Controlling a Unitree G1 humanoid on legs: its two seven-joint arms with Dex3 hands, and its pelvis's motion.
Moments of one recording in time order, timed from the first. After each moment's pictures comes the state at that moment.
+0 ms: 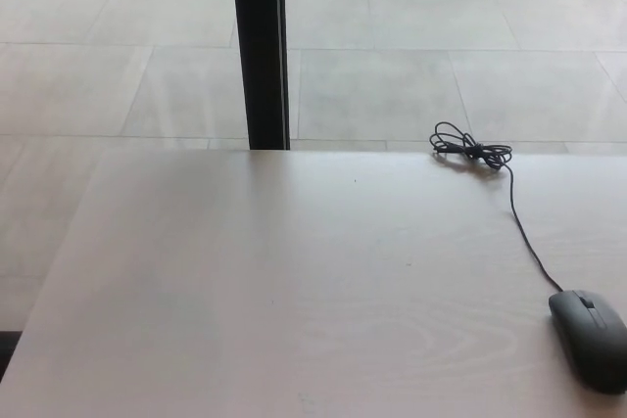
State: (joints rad) left_arm 0.25 0.53 0.75 0.73 -0.35 -0.05 -0.33; right_arm -0.17 -0.70 -0.67 0.30 0.29 -0.05 0.16
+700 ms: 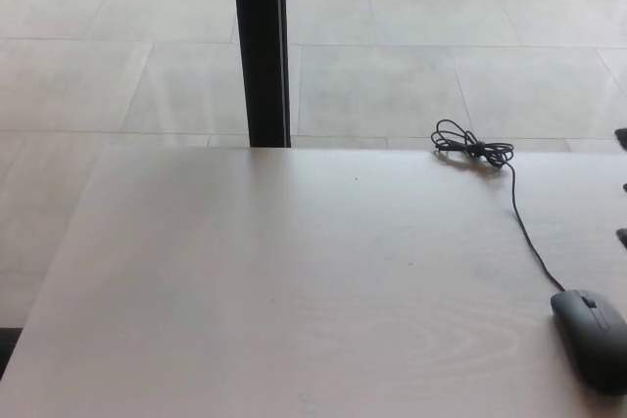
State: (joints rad) left_arm 0.28 0.48 0.68 0.65 -0.37 -0.03 -0.36; right_arm -0.20 -0.69 -0.05 0.07 0.01 -0.02 0.16
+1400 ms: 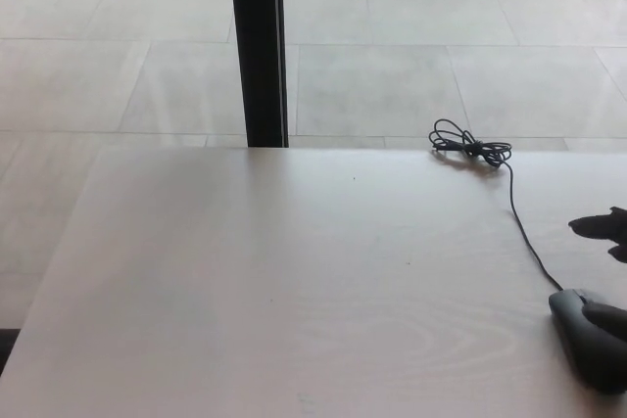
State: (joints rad) left_arm 0.31 0.50 0.63 0.65 -0.37 -0.03 -0.37; right_arm -0.21 -0.75 0.12 0.22 -0.27 -0.11 0.13
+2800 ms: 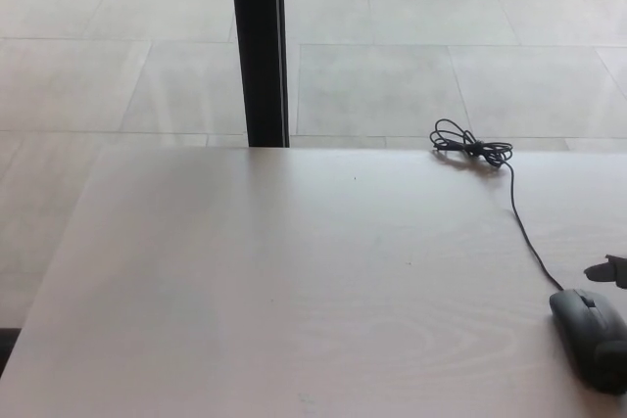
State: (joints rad) left_arm 0.33 0.50 0.64 0.66 -0.39 -0.04 -0.42; right_arm -0.28 -0.80 0.27 0.45 -0.63 -0.23 -0.10
